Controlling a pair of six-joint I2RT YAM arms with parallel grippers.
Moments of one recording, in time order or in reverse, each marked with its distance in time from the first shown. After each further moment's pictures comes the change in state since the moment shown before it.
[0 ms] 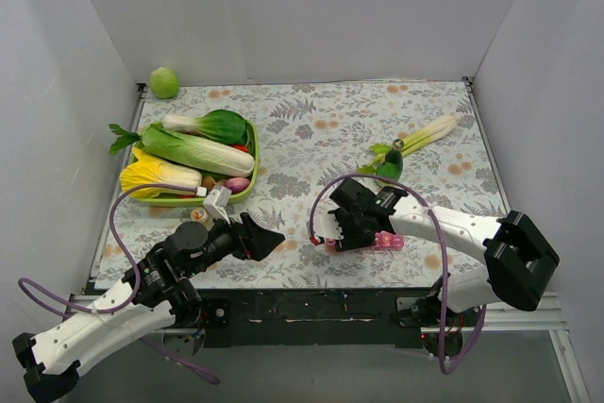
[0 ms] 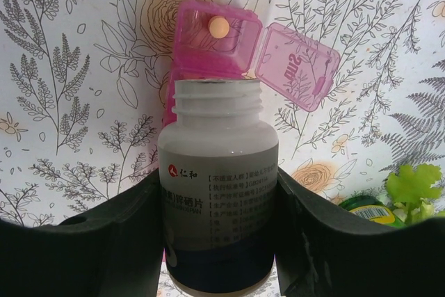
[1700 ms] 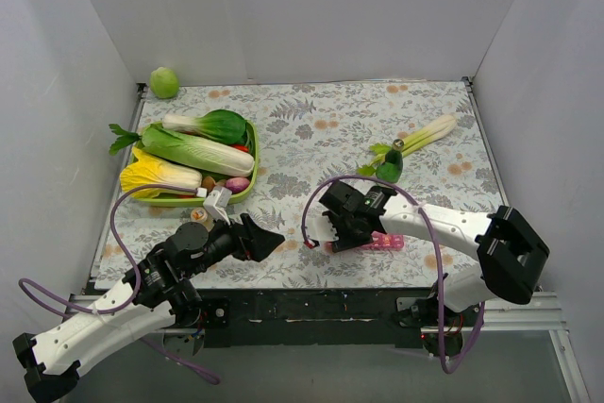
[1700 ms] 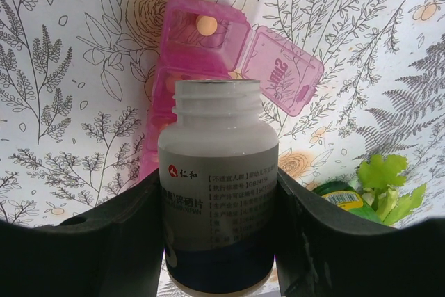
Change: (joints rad) left arm 0.000 -0.007 -0.011 0.000 0.000 0.000; right arm 0.066 0.051 0.069 -0.056 0.115 -0.010
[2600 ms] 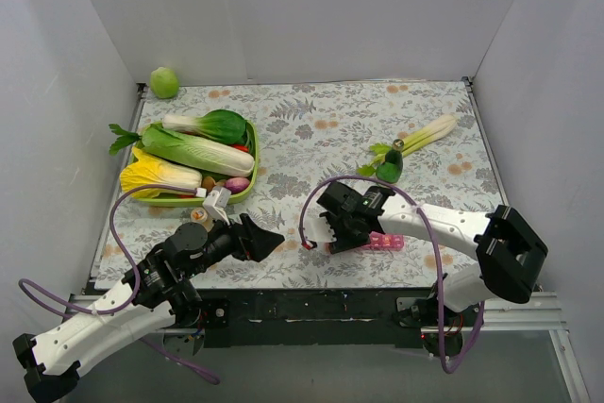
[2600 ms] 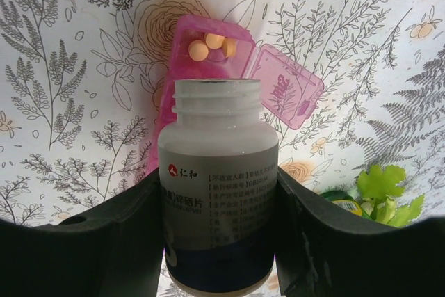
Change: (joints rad) left arm 0.000 -0.006 0.000 0.000 0.000 0.000; right arm 0.015 0.020 0.018 -0.005 -0.014 0.003
